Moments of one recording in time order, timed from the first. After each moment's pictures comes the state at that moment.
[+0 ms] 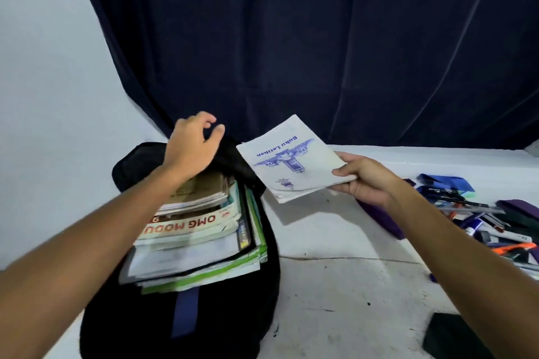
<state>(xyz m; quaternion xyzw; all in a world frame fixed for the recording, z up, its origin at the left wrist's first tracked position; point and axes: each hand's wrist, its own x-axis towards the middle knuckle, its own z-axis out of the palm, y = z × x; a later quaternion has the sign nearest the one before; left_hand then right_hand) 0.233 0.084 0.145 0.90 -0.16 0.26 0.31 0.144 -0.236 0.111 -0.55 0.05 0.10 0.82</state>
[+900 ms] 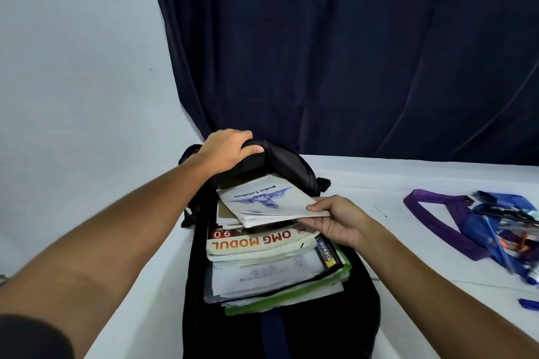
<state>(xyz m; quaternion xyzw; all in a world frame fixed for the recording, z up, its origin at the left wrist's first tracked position) 0.313 0.188 0.151 0.93 -0.30 0.19 0.07 0.171 -0.036 0.086 -0.46 0.16 0.16 0.86</state>
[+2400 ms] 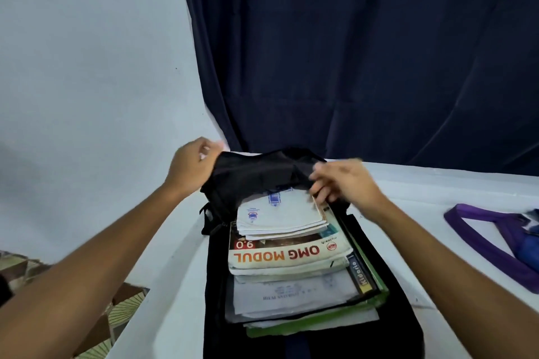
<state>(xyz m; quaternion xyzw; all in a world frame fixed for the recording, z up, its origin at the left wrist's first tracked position) 0.297 0.275 0.129 0.89 -0.07 0.20 0.39 0.221 -0.015 0.127 -0.77 -0.05 -0.03 0.64</state>
